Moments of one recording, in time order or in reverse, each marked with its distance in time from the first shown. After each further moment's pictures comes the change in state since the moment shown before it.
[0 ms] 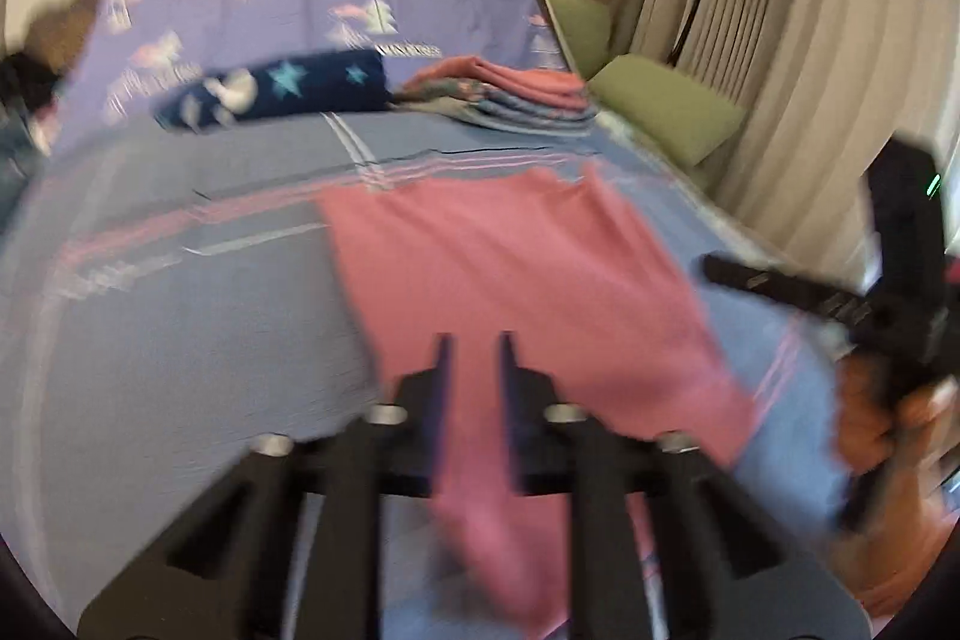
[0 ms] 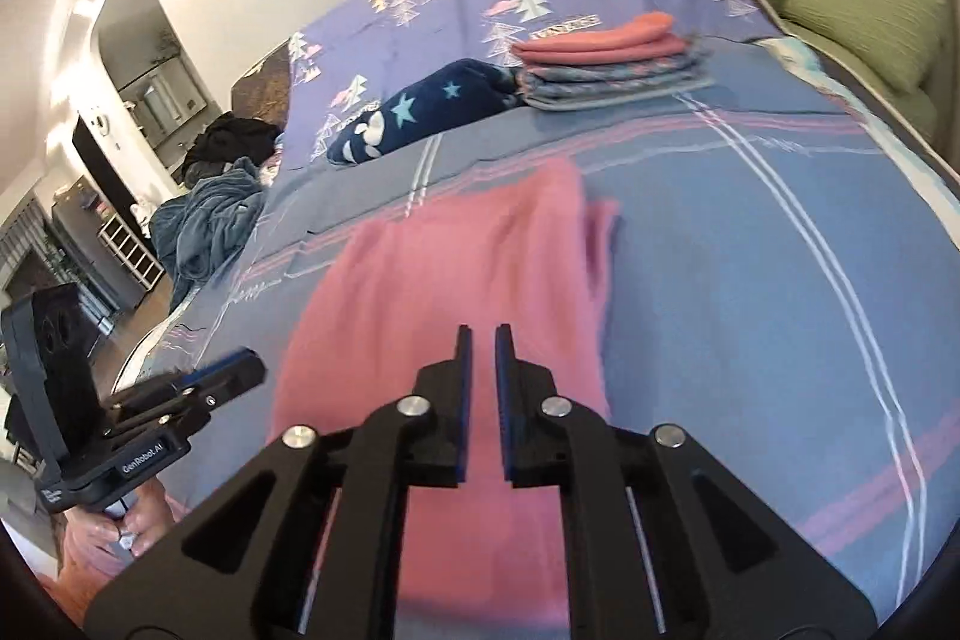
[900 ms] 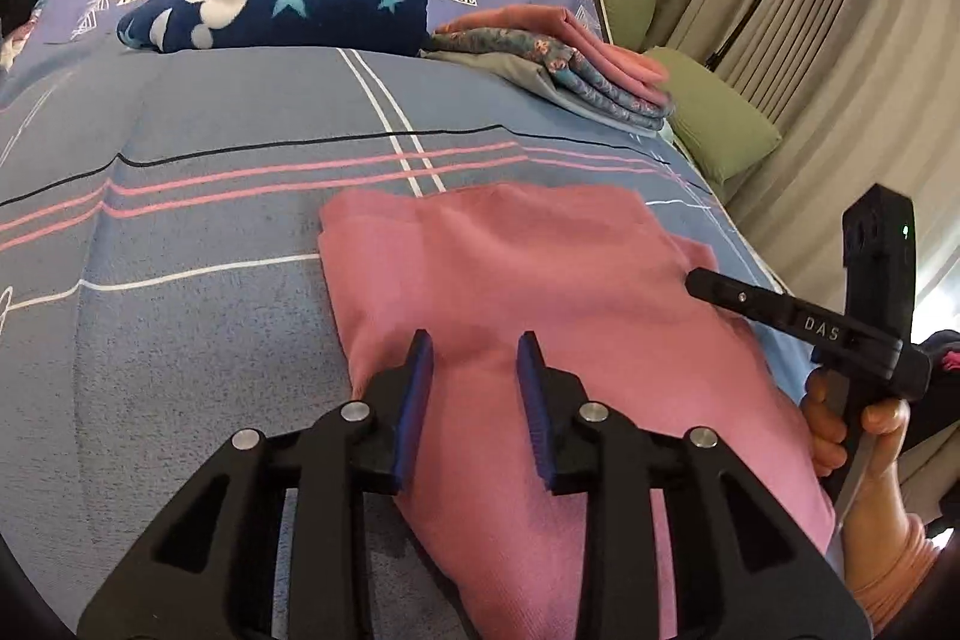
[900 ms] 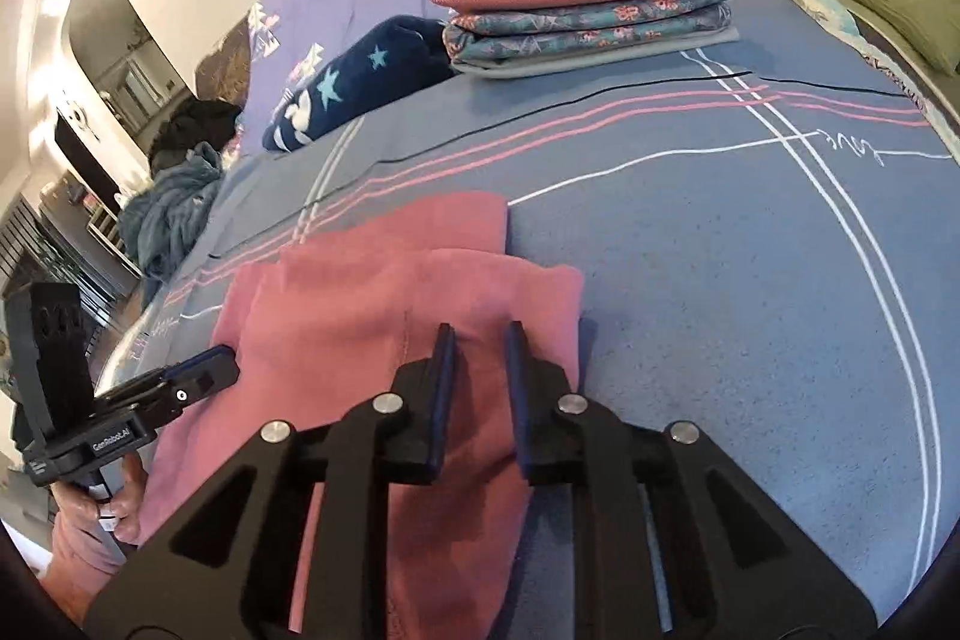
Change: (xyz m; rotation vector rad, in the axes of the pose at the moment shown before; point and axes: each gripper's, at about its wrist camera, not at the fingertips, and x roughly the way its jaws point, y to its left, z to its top) left arm 0.108 0.066 0.043 -0.109 0.104 -0.030; right arm 0.102 -0.061 0.044 0.046 0.099 0.008
